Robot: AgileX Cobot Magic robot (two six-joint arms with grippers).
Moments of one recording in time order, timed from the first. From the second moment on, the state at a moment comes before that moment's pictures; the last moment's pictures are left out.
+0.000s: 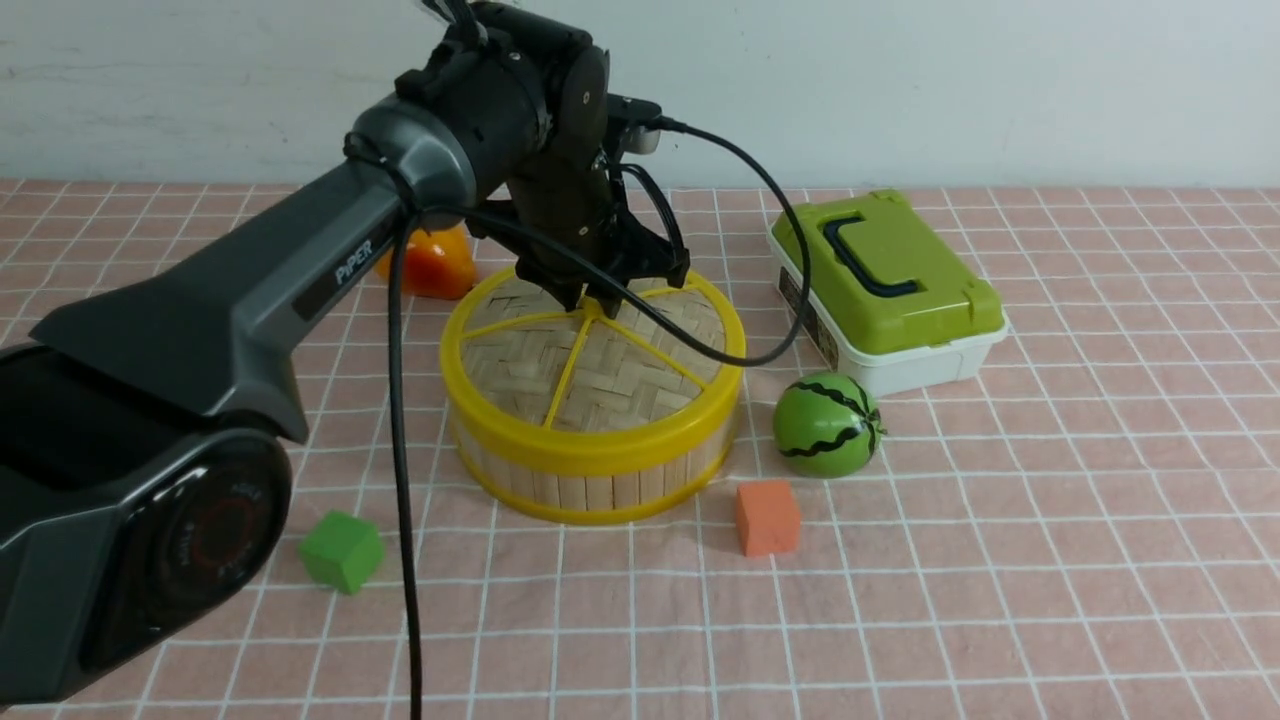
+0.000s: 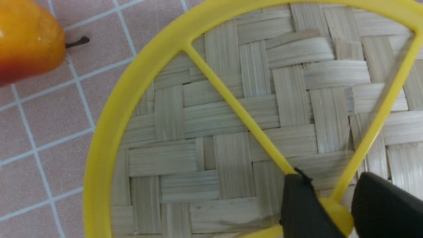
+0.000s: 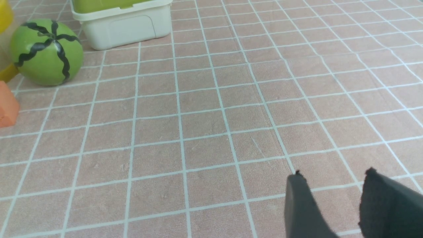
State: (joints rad) right arm -0.11 -0.01 0.02 0.02 0.39 0.10; left arm -0.46 2.33 -2.32 0.11 1.12 -0.18
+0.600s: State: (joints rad) right arm -0.11 -0.01 0.02 0.02 0.39 0.10; left arm -0.46 2.28 -2.32 0.11 1.14 -0.18
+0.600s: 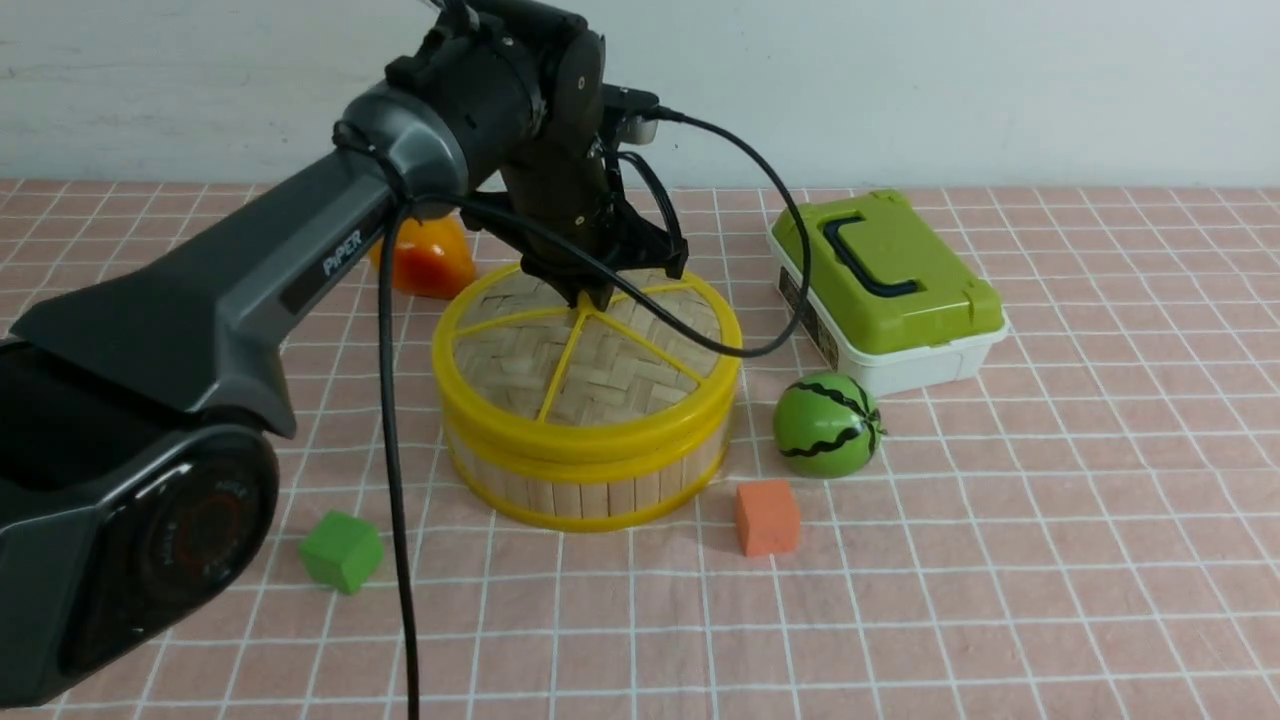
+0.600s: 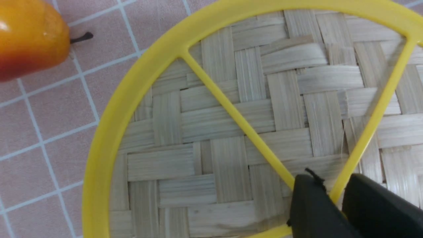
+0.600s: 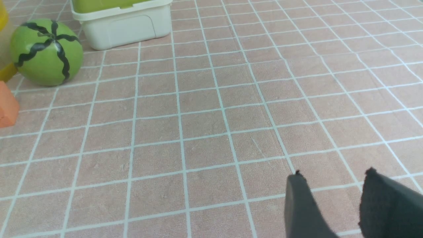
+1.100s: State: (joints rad) right arm -0.11 -0.01 0.02 0.02 0.39 0.10; left arm -0.41 2.05 -2.32 0.24 1.22 -0.18
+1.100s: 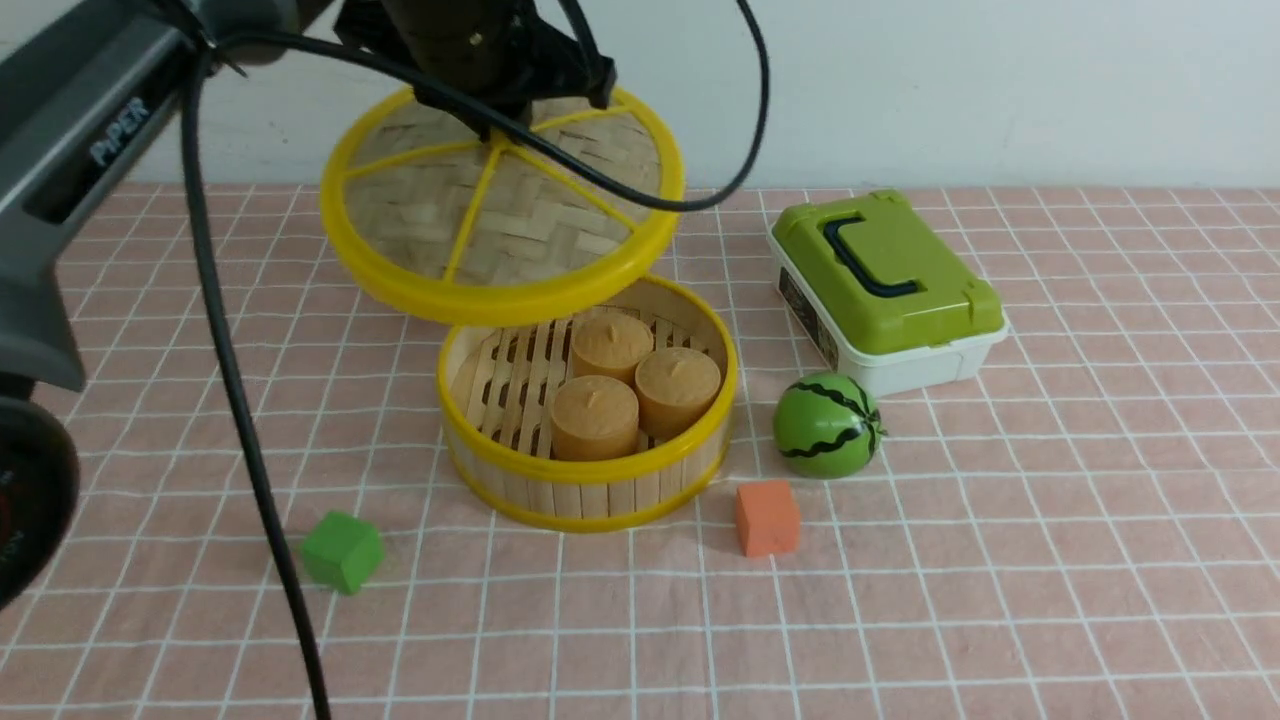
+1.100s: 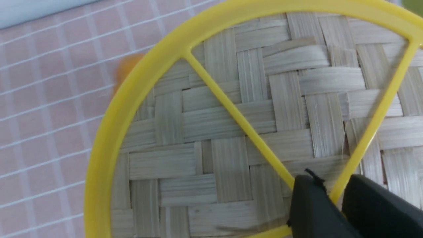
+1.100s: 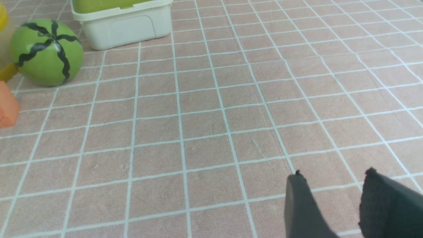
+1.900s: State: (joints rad) right arm -0.11 -0.01 0.02 0.02 0.39 0.10; left arm -0.08 2.07 -1.79 0.28 0.93 -0.33
